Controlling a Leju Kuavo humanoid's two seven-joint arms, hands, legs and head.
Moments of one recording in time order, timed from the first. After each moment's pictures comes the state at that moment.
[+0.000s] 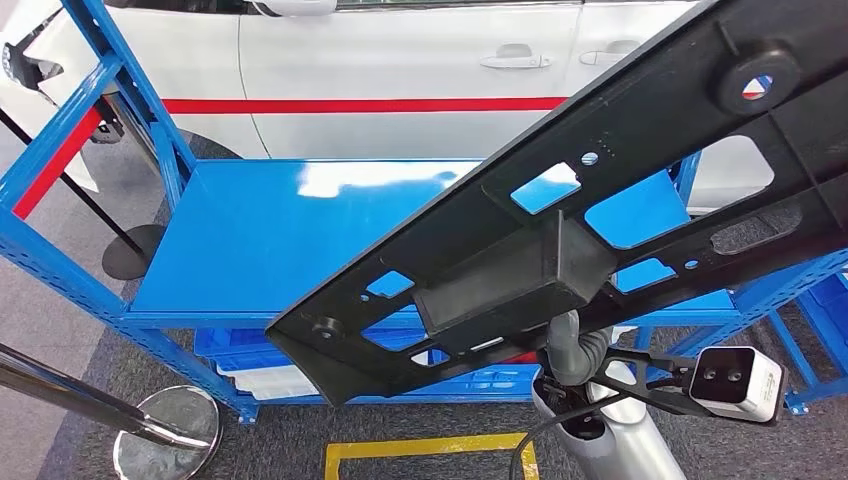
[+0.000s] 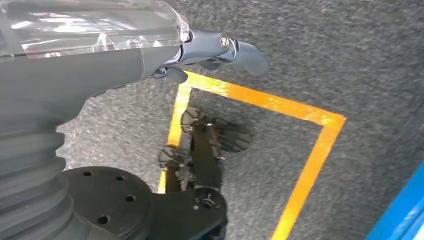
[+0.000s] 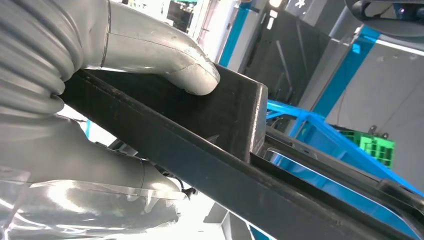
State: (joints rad) left arm -0.11 -0.08 1.37 -0.21 -0.94 -0.08 -0.30; right arm -0.30 -0.08 0.46 -1.88 -0.33 0.33 -0.62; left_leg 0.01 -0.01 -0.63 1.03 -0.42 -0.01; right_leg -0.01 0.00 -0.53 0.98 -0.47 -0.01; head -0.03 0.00
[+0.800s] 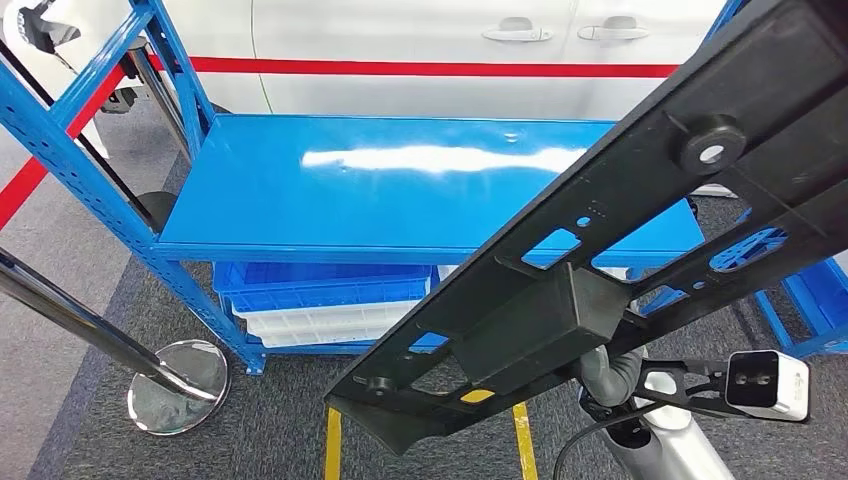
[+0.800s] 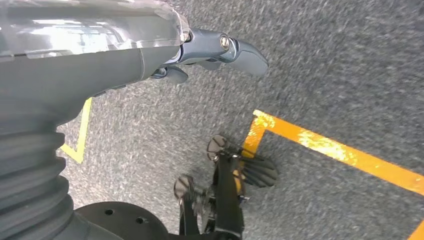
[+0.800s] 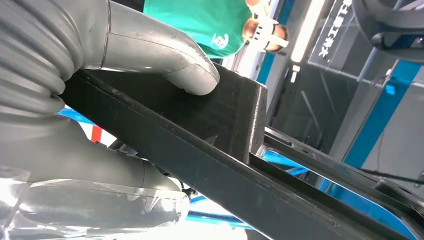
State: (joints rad) left arm -0.09 -0.06 1.36 -0.21 -0.94 0.01 -0.18; right arm -0.24 -0.29 0.42 -1.88 -0.41 0.50 -0.62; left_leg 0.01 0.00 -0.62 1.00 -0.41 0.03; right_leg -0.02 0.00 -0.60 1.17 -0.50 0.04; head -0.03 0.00
